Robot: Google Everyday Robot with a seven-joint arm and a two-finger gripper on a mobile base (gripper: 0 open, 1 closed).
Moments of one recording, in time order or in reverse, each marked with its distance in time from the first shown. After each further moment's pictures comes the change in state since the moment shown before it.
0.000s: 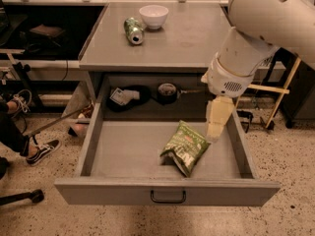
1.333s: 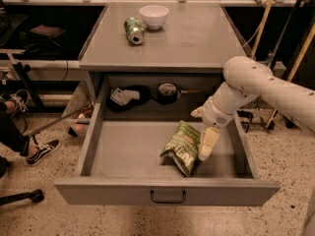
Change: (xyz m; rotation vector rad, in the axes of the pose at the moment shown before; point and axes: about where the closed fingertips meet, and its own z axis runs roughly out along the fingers) arm 0.046 -0.043 0.186 -0.183 -0.219 -0.039
